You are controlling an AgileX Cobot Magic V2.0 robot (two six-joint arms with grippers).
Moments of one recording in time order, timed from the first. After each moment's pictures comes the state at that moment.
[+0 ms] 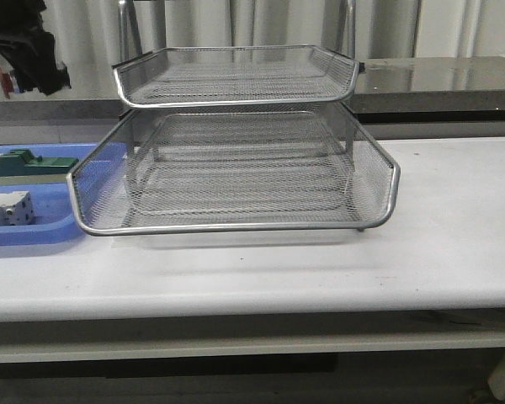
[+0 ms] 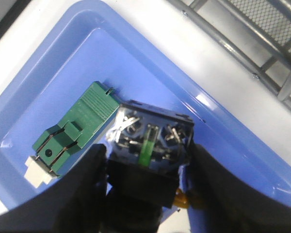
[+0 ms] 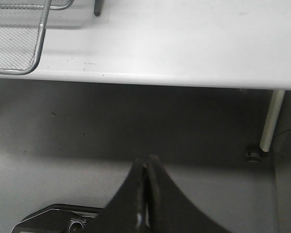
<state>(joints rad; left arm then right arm) -0.03 2.25 -2.32 -0.09 1.25 0.73 0.24 0.63 -0.73 -0.08 1.00 0.20</state>
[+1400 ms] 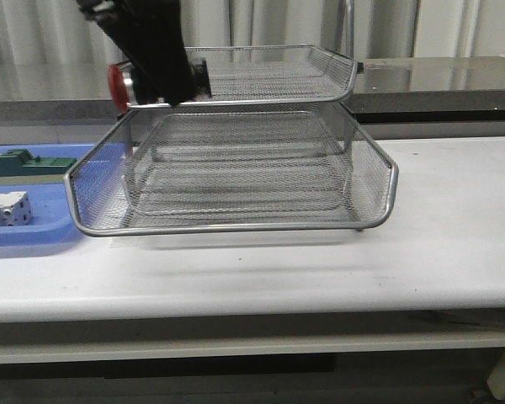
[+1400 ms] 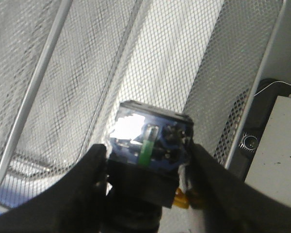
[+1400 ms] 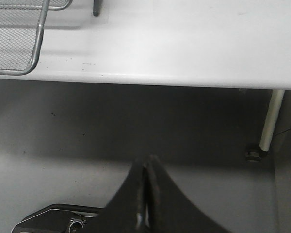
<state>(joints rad) -0.50 1.79 -1.66 -0.20 1.15 0.72 0.24 0.63 -0.73 -0.08 1.00 0.20</state>
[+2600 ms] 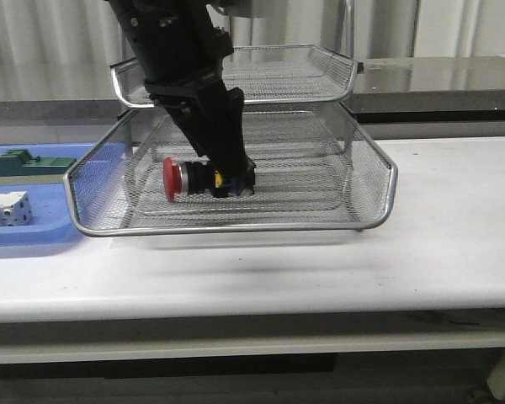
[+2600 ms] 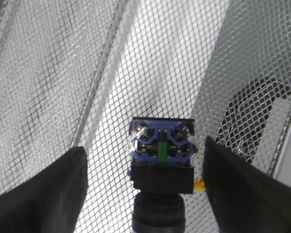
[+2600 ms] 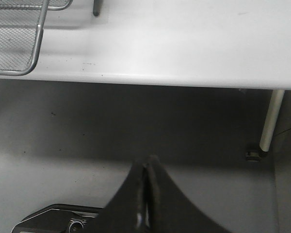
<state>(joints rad) -0.55 1.94 -1.66 -0.22 1.04 0.72 0.24 0.63 -0.73 -0.08 1.00 0.20</state>
